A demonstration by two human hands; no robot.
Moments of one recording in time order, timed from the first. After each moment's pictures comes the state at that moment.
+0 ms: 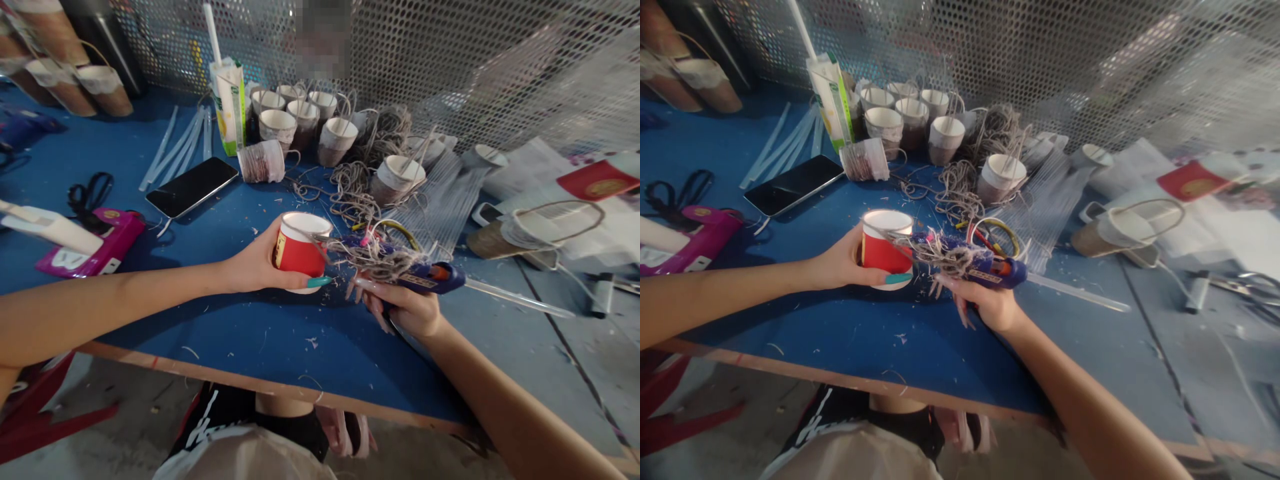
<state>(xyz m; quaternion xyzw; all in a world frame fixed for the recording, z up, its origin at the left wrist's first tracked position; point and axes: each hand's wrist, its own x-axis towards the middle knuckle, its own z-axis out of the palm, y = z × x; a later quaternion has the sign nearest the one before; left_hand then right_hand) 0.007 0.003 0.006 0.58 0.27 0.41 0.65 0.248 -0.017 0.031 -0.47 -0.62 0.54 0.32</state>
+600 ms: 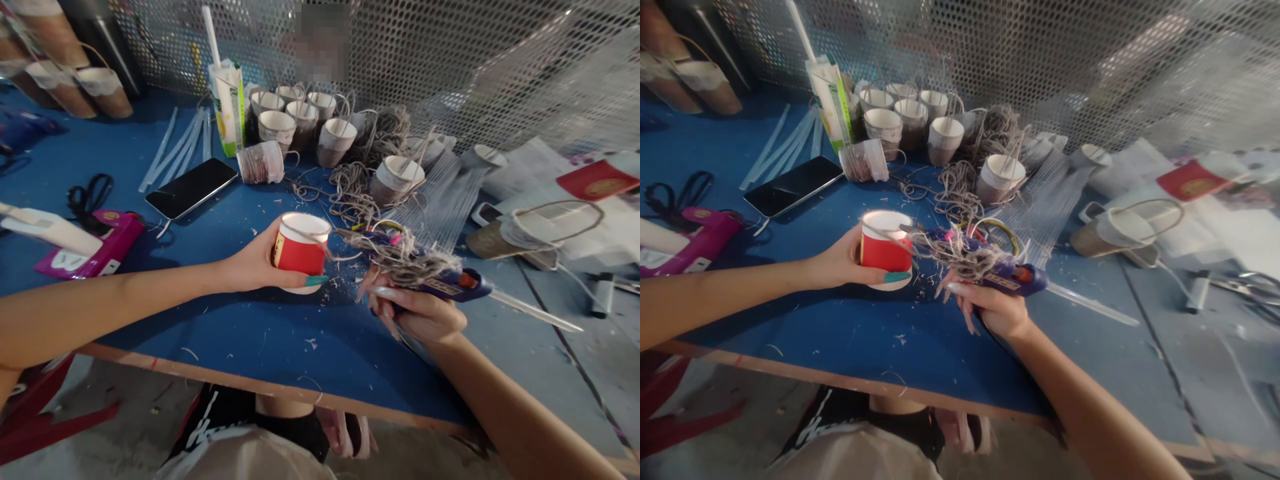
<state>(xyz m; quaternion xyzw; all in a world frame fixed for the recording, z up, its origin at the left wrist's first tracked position) 0.005 0.005 0.004 0.58 0.28 0.41 0.65 0.251 -0.024 0.034 -0.48 -0.54 0.58 0.37</state>
